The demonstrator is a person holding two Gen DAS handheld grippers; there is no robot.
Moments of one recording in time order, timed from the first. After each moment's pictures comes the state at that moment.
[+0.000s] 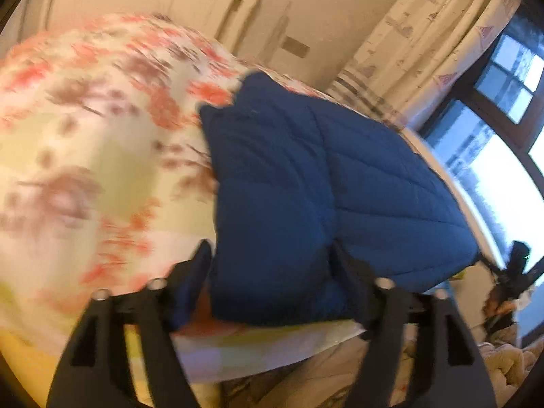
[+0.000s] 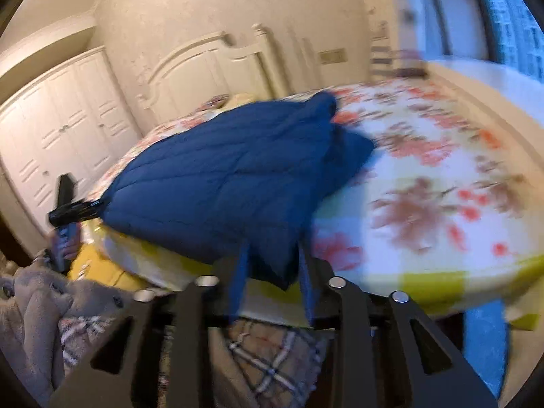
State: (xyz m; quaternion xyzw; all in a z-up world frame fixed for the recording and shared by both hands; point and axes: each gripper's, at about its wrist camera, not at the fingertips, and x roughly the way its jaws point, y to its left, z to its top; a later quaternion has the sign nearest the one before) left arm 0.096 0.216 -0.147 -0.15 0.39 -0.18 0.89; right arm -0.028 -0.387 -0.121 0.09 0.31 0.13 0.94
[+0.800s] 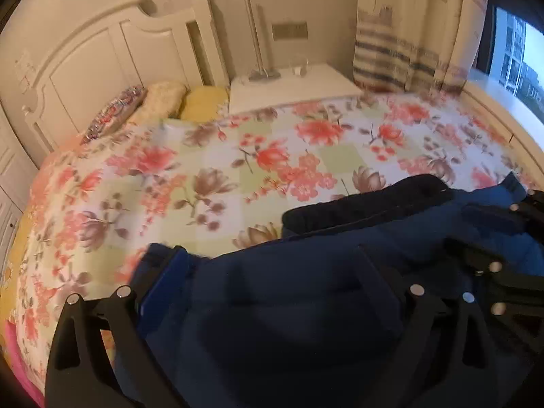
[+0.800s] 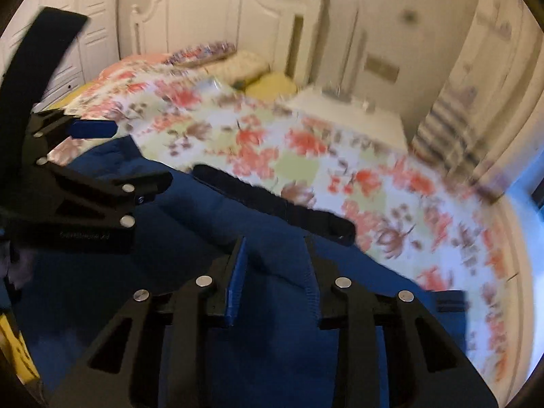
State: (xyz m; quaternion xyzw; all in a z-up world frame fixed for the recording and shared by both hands) left arm 0.329 -0.011 -0.096 0.12 0.42 -0.08 0.90; right arm 0.283 -0.142 -0.103 -0.14 0.42 0.13 0.89
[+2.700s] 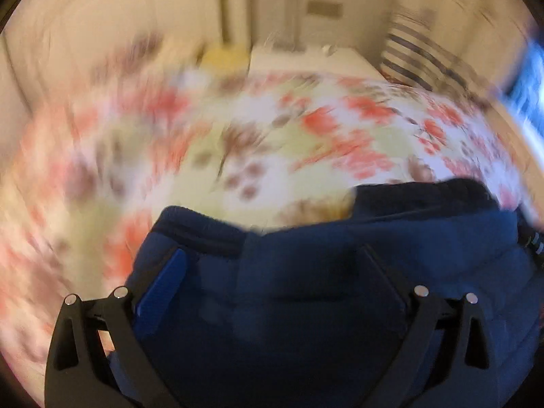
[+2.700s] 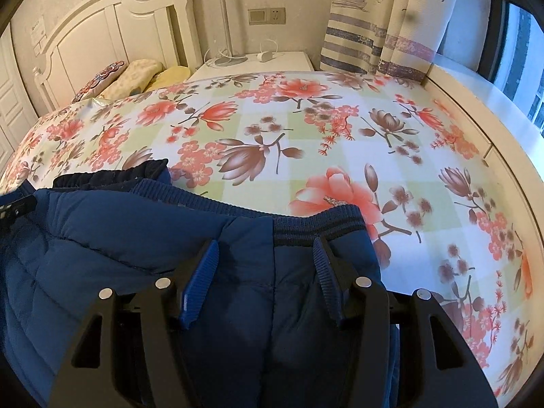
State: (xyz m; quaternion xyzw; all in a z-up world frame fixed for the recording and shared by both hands) left arm 0.368 0.072 -0.140 -0.03 0.49 -0.08 0.87; right arm 0.277 -0.301 -0.144 0.03 0.43 0.00 0.90
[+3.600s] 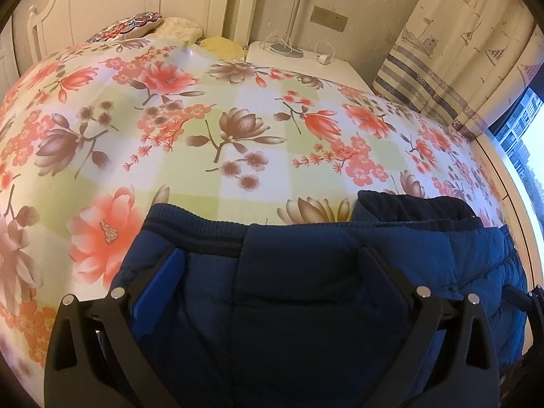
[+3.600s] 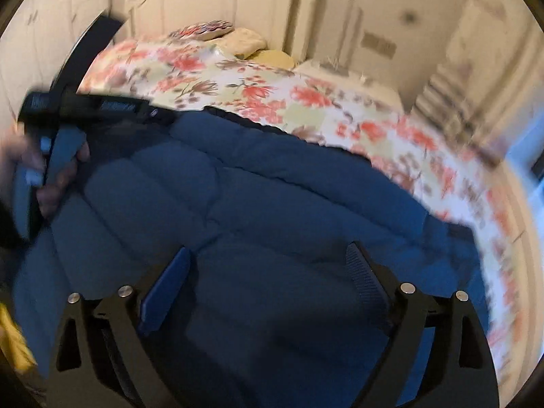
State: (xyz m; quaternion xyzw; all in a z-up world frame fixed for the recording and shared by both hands) left arm 0.363 0.078 -0.149 -0.07 0.47 -0.10 0.87; right arm 0.221 -0.173 -0.121 -0.09 0.43 0.11 0.89
